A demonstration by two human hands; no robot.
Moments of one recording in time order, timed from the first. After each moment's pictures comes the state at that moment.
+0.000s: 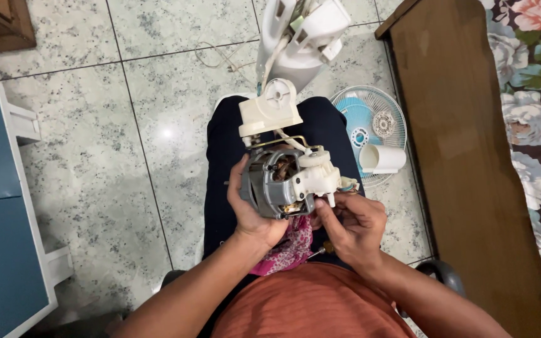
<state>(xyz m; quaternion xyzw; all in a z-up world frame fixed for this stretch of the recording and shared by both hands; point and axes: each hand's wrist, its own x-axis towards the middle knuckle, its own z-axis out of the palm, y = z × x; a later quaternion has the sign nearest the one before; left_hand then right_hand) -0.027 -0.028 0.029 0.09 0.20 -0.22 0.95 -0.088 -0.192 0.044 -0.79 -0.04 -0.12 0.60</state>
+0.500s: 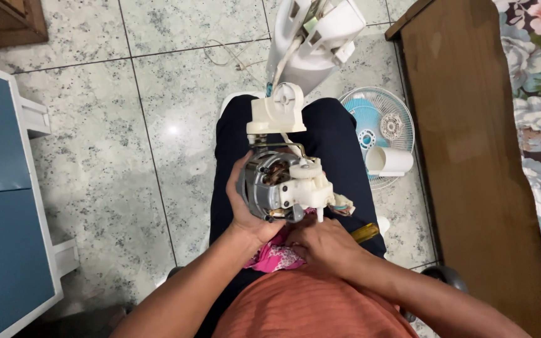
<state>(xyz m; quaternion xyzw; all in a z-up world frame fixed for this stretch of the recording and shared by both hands) -0.019 -0.013 0.021 0.06 0.17 -0.27 0.95 -0.082 -0.173 0.038 -0.89 -0.19 0.31 0.26</state>
